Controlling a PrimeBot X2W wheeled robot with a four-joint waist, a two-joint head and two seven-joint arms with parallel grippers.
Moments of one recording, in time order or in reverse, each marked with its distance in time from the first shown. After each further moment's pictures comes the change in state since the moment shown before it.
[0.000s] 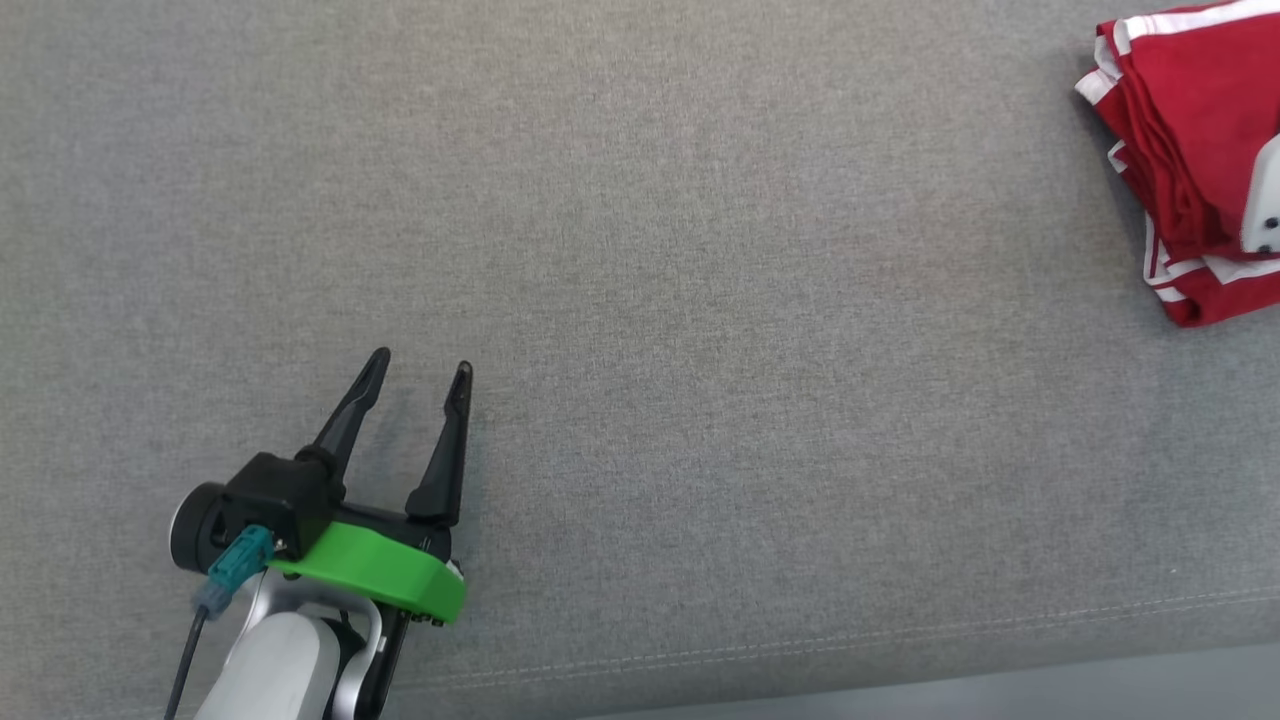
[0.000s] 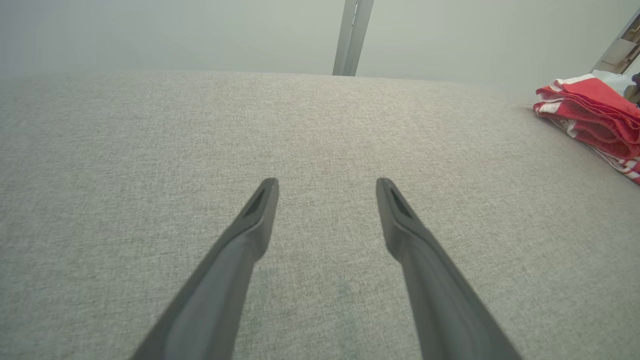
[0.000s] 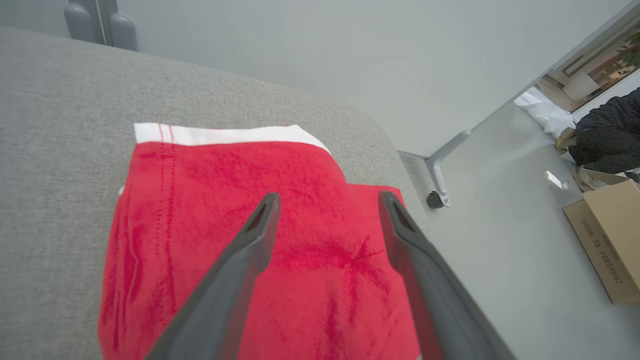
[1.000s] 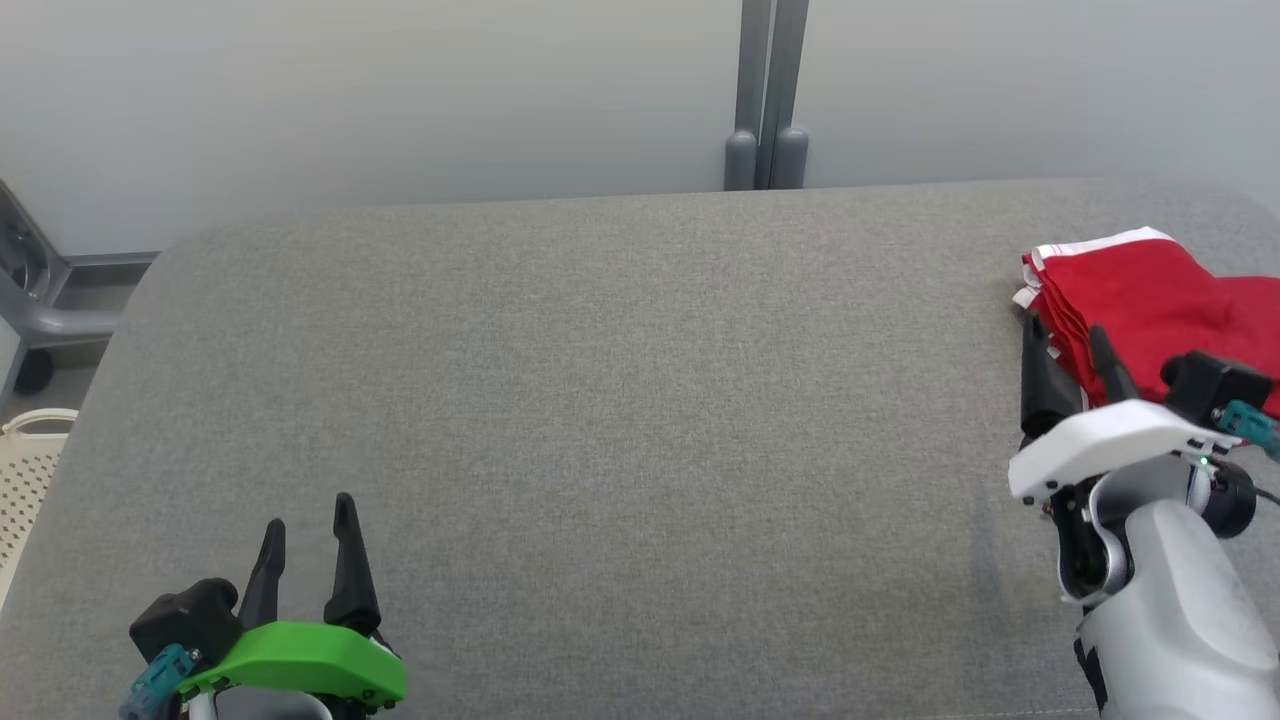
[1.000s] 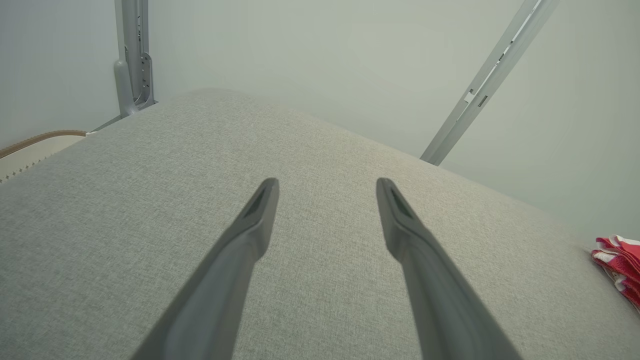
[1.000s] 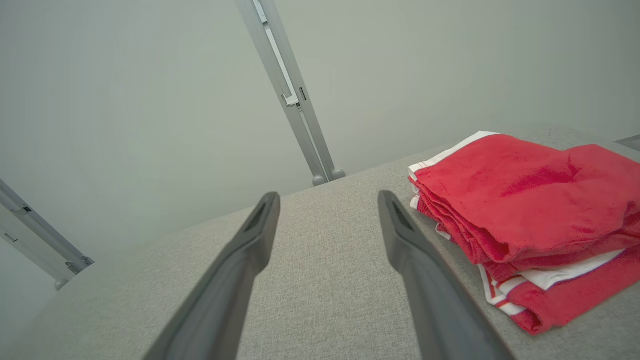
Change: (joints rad) left arm 0.195 -0.106 0.179 0.104 -0.219 0.149 -0.011; right arm 0.535 0.235 0.259 -0.330 0.802 -0.001 -0.198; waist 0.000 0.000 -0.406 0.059
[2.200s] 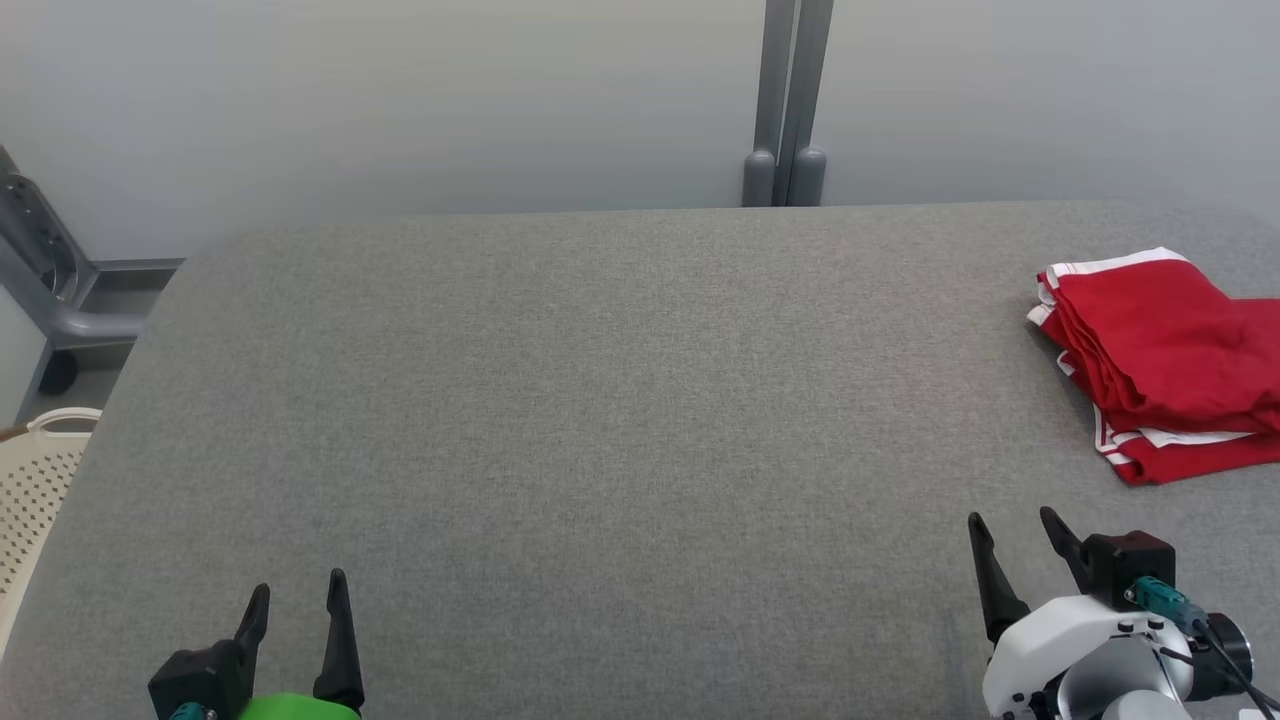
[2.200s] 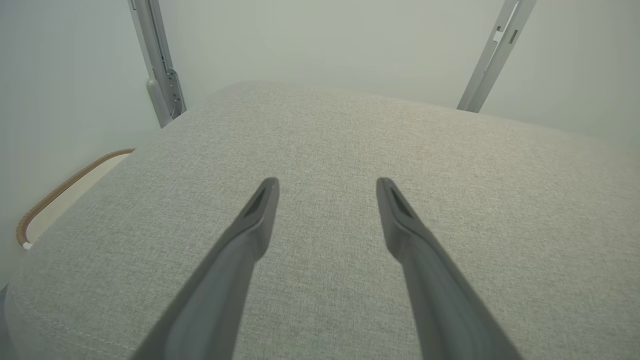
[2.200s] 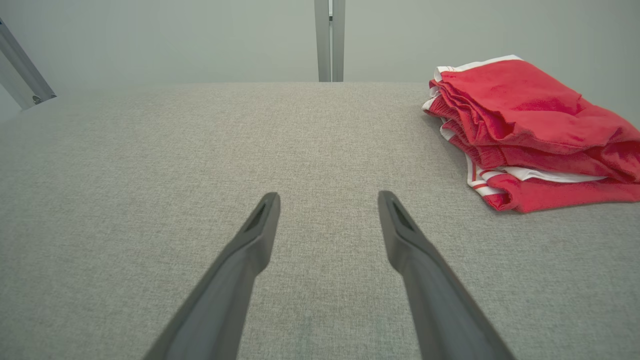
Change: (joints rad) left arm 0.076 0.103 -0.059 0.061 0.112 0.001 -0.040; right arm 0.421 0.037 0.077 -0.318 -0.287 0.000 0.113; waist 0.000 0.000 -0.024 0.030
